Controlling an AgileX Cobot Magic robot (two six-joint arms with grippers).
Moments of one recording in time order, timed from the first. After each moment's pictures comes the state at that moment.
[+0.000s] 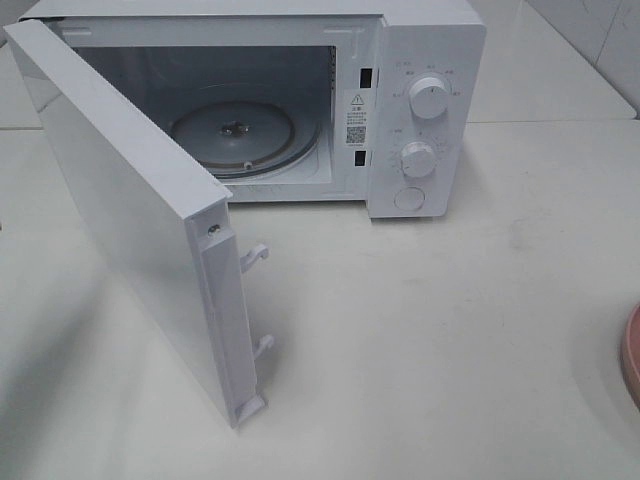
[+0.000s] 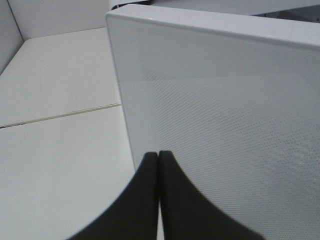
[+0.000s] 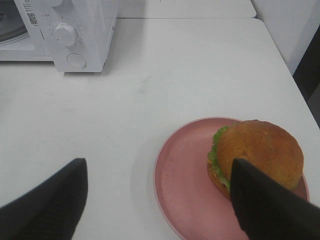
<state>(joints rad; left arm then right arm) -0.24 1.18 -0.23 -0.05 -0.64 0.09 0.07 0.00 -0.50 -0.07 0.99 0.07</state>
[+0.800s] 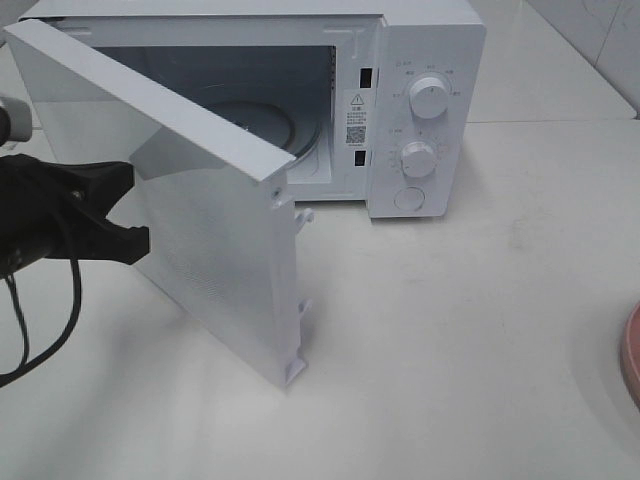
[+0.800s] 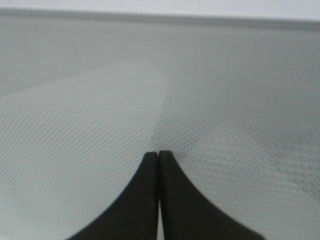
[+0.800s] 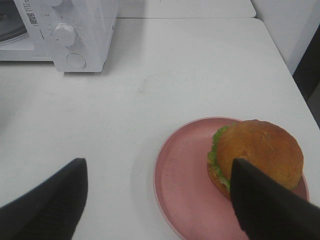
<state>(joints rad) -0.53 1.50 -0.36 -0.07 -0.79 0.05 0.07 0.00 -0.50 -0.07 0.99 0.07</state>
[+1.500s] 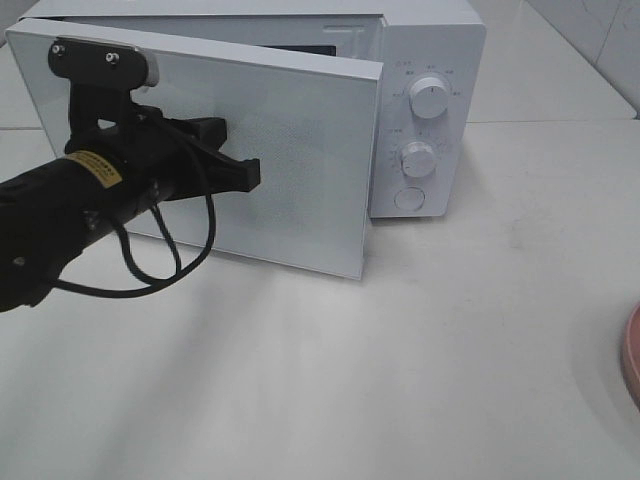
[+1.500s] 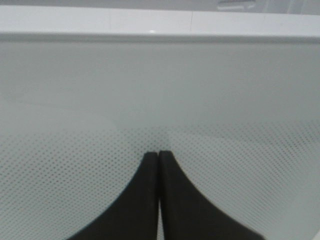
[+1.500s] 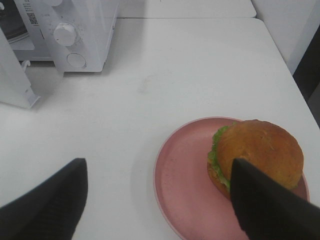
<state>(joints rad) -0.67 1.76 -0.68 -0.27 -0.80 0.05 0.07 0.00 -0.50 -0.07 0.99 0.07</state>
